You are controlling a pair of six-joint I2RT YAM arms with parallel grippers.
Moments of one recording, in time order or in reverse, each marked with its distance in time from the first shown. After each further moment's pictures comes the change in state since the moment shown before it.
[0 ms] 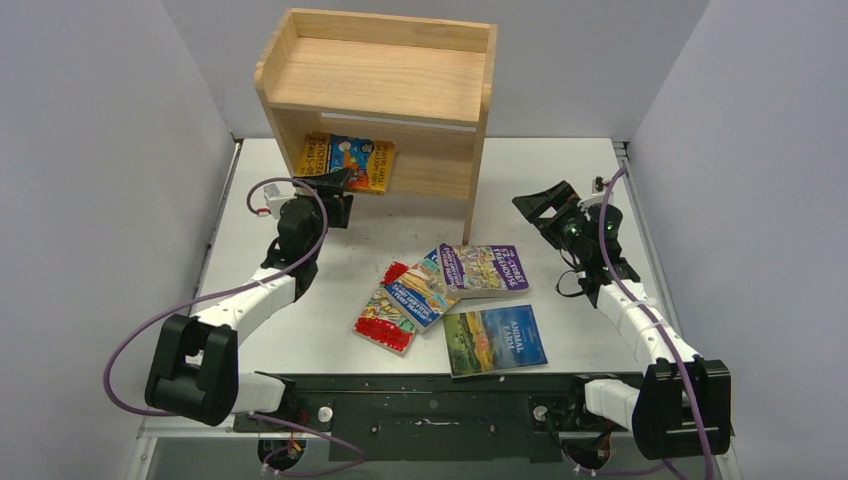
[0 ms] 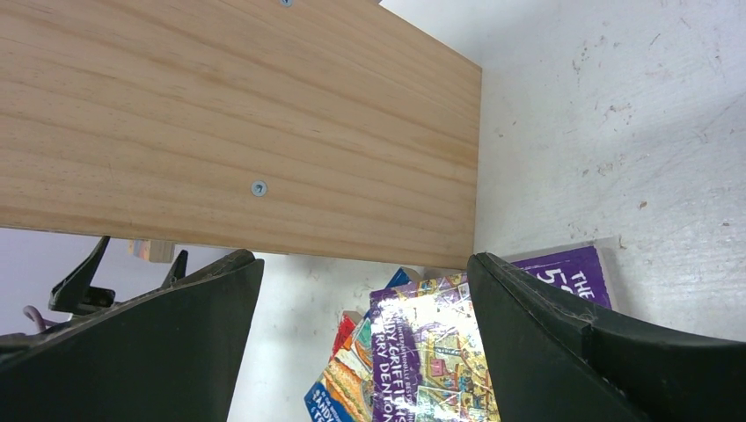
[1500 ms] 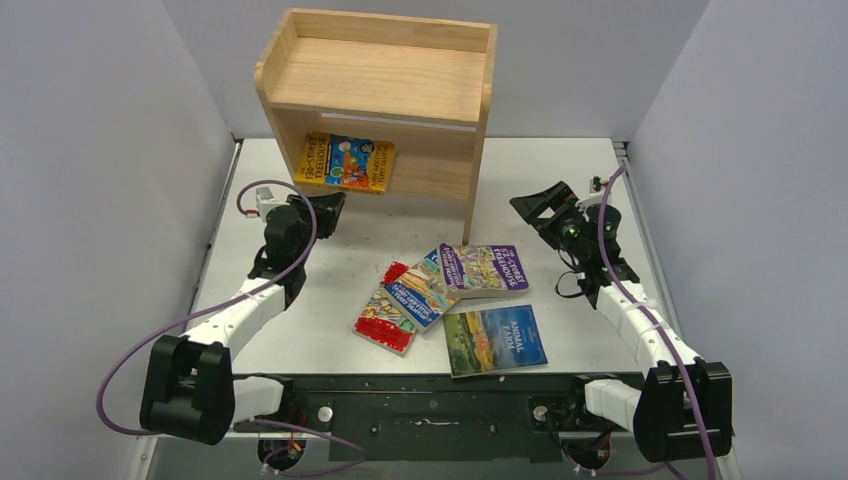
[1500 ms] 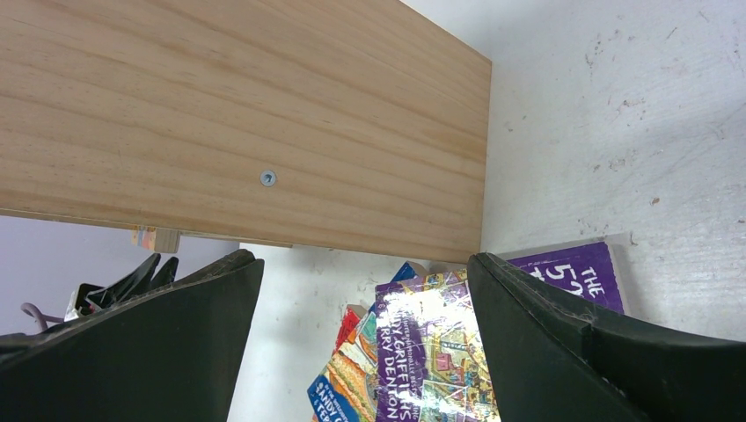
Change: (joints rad) left arm 0.071 -0.095 -0.054 -0.102 0.113 0.162; right arm 0.014 -0.012 0.000 -0.006 -0.003 -0.003
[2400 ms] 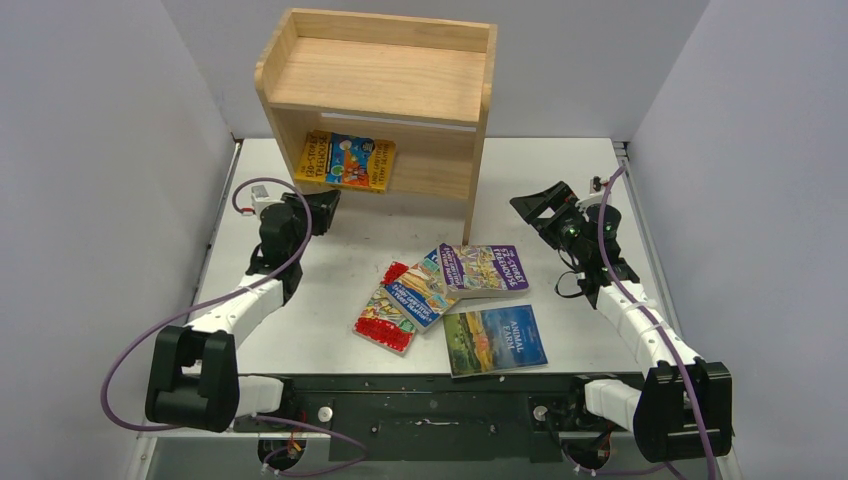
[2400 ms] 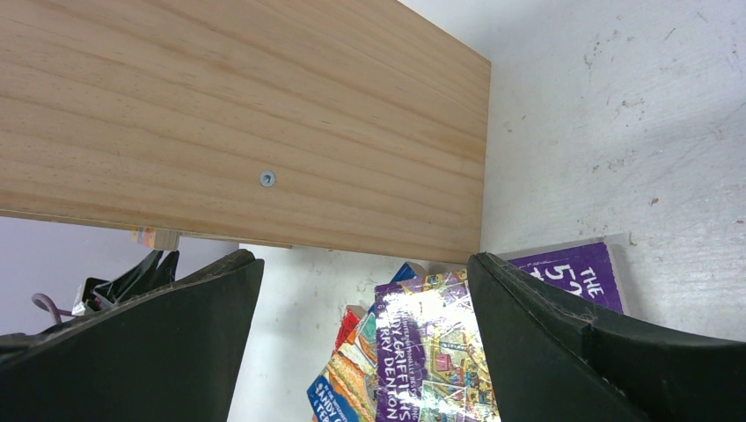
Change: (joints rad) left arm 0.061 0.047 0.000 0.064 0.060 -0.005; right arm 0.000 0.000 0.000 0.000 0.002 0.000
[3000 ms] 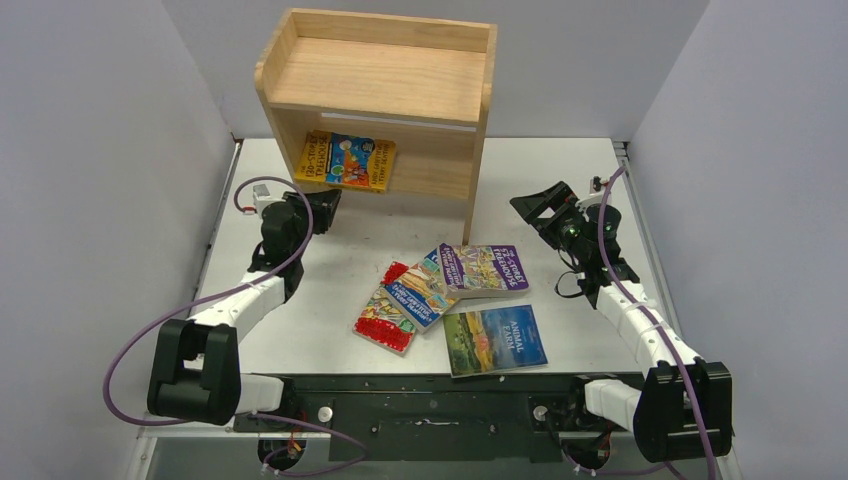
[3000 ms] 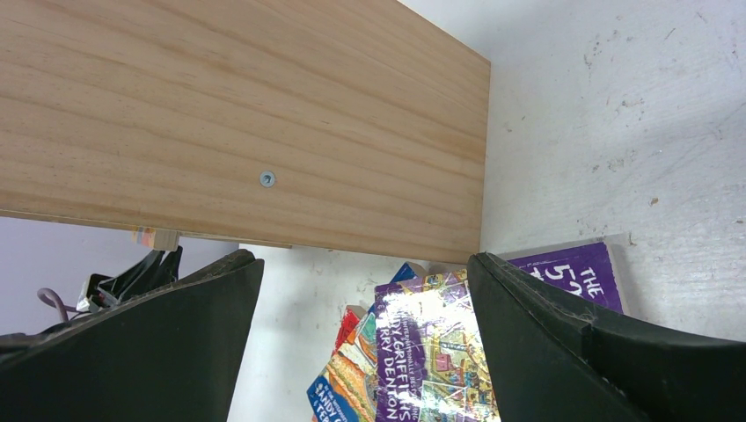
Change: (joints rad) left arm 0.000 0.037 0.010 0.023 0.002 -0.010; right arm 0.000 0.000 0.000 0.000 0.001 0.000
